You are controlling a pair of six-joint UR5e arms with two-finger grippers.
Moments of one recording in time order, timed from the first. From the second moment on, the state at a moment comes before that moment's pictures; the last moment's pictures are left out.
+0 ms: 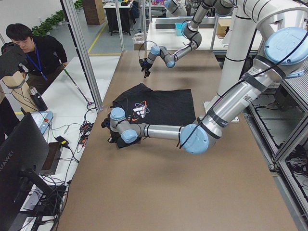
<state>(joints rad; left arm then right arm) -1.08 -2.37 -0.82 -2.36 -2.14 -0.32 0.93 -1.18 1.51 -1.15 1.71 0.48</state>
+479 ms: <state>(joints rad) -1.06 -2.37 -0.78 -2.35 -2.11 -0.32 0.93 -1.18 1.51 -1.15 1.71 0.48</state>
